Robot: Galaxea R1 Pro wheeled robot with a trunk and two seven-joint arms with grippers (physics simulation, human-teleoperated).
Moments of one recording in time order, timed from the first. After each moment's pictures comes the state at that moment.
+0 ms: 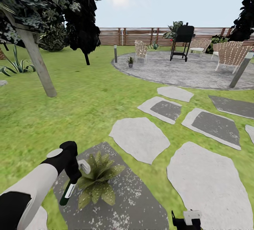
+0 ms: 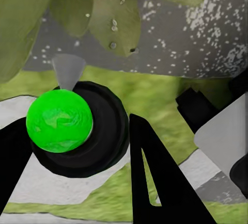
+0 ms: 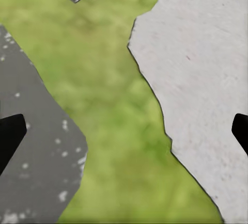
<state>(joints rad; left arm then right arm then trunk) -0.92 0.13 -0.20 -0.51 -1.17 0.80 -1.37 -0.38 -0.04 -0.36 -0.12 0.48 -0.60 -0.14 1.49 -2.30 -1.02</state>
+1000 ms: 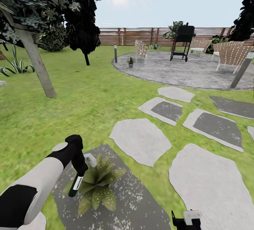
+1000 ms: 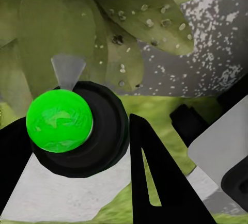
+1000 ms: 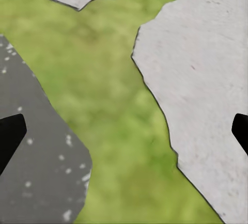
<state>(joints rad) -0.97 0.08 -0.21 -0.52 -1.17 0.81 -1.41 -0.38 -0.04 -0.36 -0.12 0.48 -0.60 -0.14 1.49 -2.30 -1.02</state>
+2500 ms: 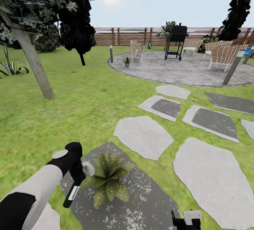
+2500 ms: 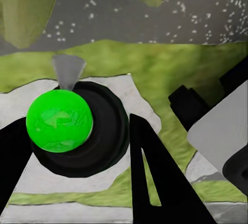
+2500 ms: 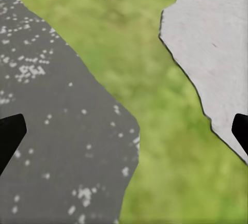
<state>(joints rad) -0.91 0.09 -0.22 -0.51 -1.20 0.80 -1.40 -0.38 -0.04 -0.36 -0.12 0.48 -0.60 -0.14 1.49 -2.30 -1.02</state>
